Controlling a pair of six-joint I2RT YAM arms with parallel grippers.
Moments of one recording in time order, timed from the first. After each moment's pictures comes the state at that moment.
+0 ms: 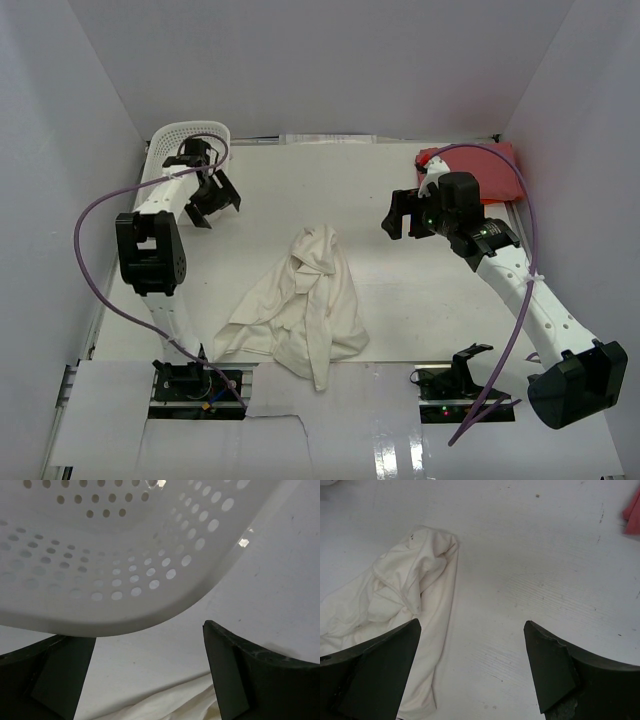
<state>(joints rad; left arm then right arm) -0.02 1.94 1.58 -0.85 -0.03 -0.56 0.39 1.13 1.05 -0.49 -0.17 0.18</state>
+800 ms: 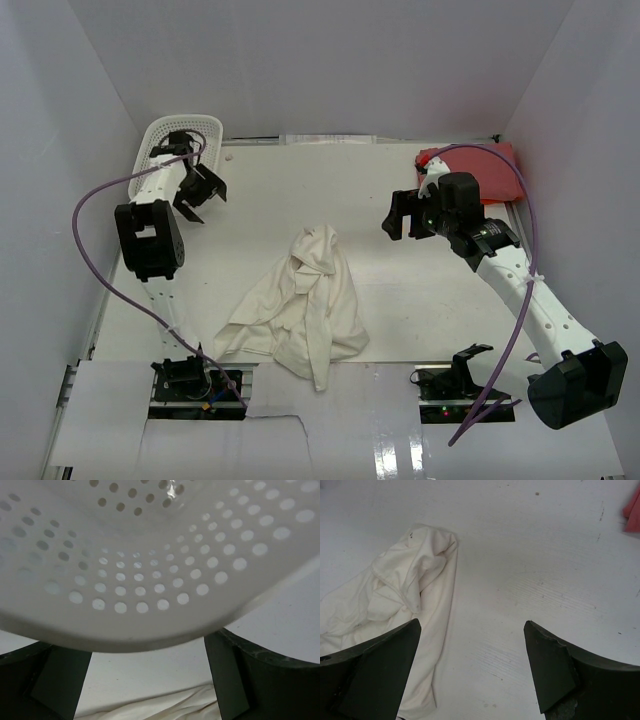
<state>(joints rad) 0.10 2.19 1.91 -1.00 0.02 -0.72 0.39 1.13 1.05 -0.50 -0.17 0.18</state>
